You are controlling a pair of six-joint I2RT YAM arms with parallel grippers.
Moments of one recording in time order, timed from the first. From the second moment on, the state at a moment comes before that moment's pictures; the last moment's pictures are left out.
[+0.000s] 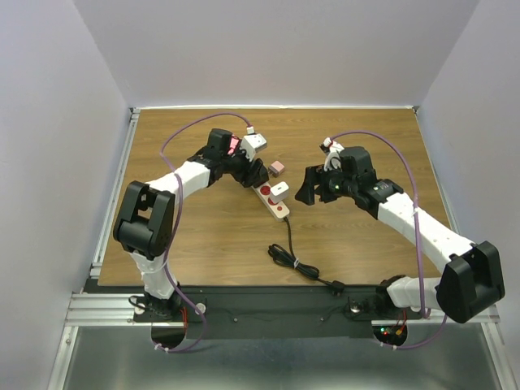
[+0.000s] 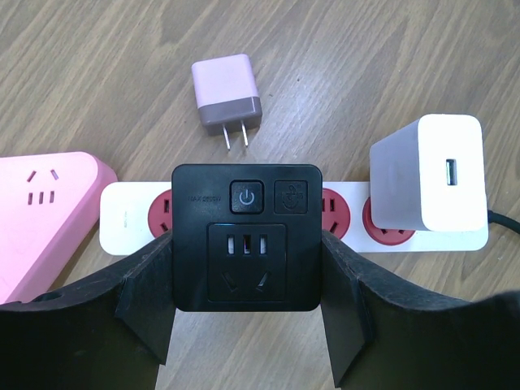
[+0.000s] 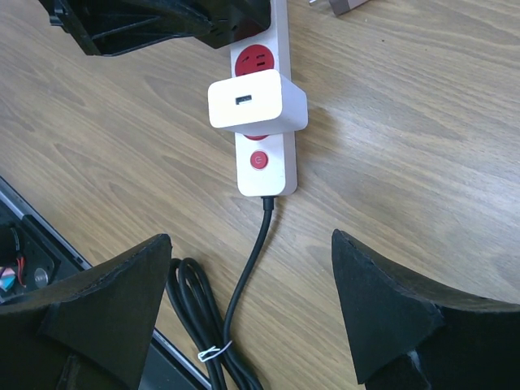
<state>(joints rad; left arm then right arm) -0.40 1.77 1.17 -0.08 0.52 0.34 0.45 1.27 0.93 -0.31 -0.35 0.30</state>
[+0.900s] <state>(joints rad) -0.43 1.82 1.21 -0.10 0.48 0.35 0.45 1.51 1.10 -0.25 -0.28 0.23</state>
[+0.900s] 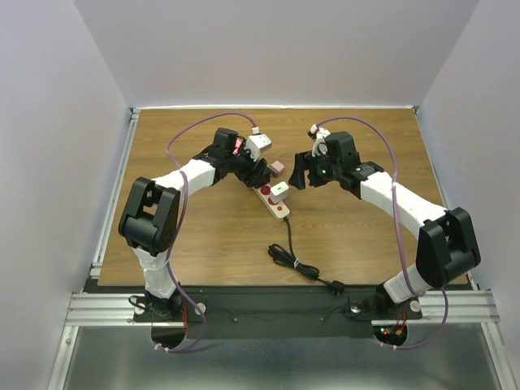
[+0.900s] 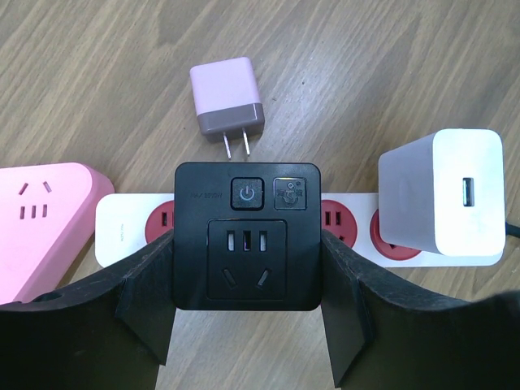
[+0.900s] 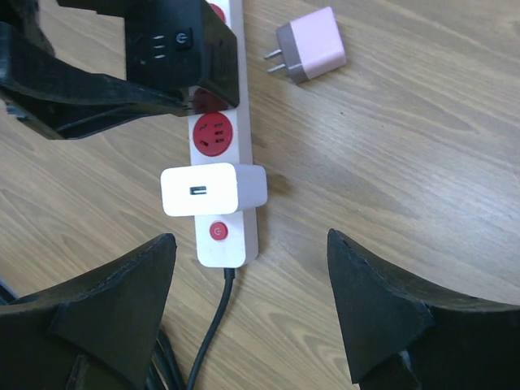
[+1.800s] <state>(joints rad) -0.43 1.83 1.21 -0.09 0.47 0.33 0.61 1.69 1.15 -0.17 -0.18 0.07</state>
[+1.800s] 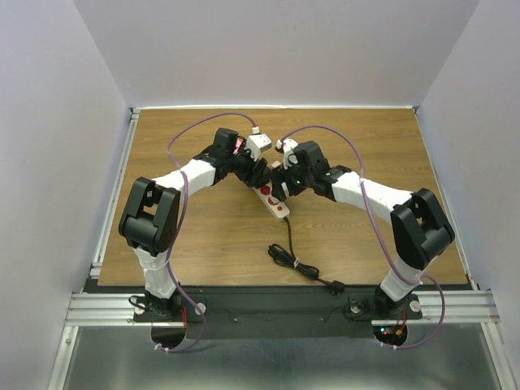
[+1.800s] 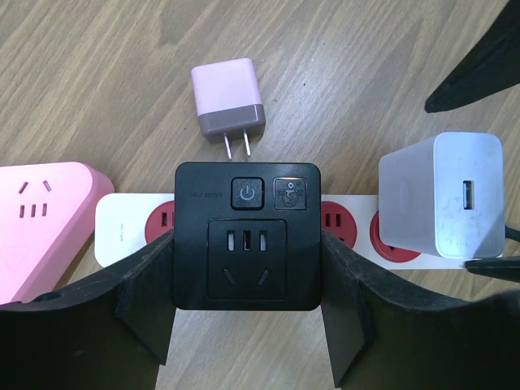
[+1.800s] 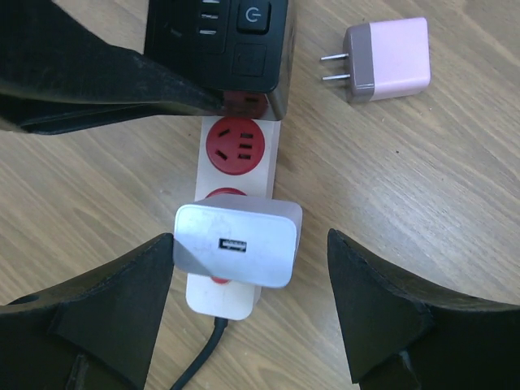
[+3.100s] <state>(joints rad) -0.49 1.80 1.13 0.04 0.31 0.18 0.66 1.75 1.18 -0.17 -0.10 0.03</state>
